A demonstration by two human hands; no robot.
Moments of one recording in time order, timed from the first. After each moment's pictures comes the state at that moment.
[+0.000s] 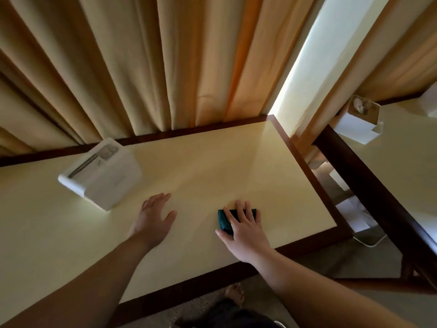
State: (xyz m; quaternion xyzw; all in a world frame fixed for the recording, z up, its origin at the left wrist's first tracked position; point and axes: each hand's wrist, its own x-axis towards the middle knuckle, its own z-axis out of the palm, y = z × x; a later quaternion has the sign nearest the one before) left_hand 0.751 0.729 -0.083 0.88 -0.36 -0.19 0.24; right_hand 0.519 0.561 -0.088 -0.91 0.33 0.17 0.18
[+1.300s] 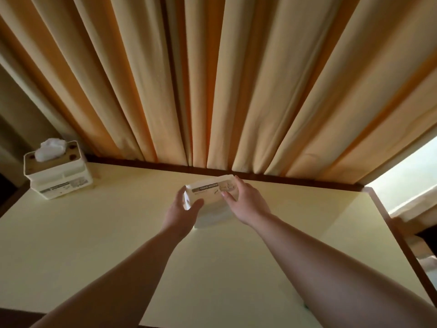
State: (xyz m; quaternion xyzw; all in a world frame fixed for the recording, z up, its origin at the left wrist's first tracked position) left_hand 0.871 0.823 0.004 0.86 -0.05 -0.18 0.48; right_hand 0.805 0.632 0.033 -0.94 0.22 0.00 0.27
